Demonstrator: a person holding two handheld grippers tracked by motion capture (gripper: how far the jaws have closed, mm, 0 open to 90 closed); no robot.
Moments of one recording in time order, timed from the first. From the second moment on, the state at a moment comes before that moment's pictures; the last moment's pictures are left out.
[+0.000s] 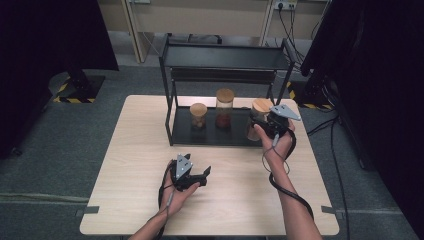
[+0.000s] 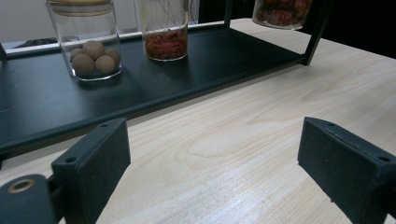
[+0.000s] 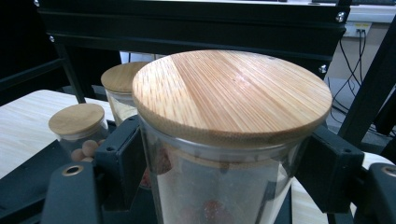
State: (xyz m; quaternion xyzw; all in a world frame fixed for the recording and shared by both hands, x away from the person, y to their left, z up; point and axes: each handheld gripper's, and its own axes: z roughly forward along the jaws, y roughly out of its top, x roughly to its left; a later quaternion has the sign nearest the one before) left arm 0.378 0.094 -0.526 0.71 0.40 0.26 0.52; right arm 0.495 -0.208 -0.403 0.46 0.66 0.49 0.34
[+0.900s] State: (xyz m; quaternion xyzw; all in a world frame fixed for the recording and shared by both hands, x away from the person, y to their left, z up) left arm 0.378 0.094 -0.526 0.71 0.40 0.26 0.52; right arm 0.526 -0.196 -0.399 0.47 0.66 0.48 0.34
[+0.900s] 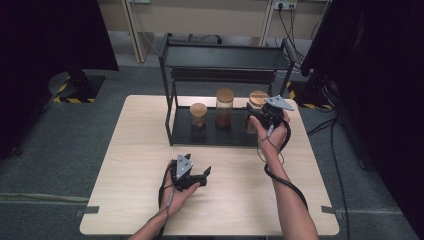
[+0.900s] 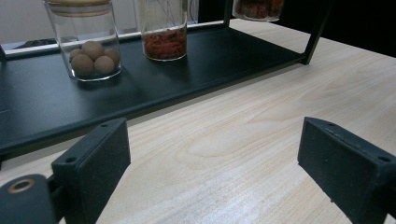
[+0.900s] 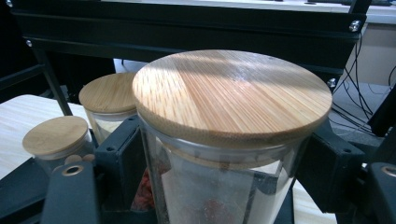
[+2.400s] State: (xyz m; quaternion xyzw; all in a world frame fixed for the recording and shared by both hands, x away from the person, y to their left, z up) left arm 0.378 0.094 -0.526 0.71 0.40 0.26 0.52; right arm 0.572 -0.193 -0.421 0.51 0.66 0.44 0.33
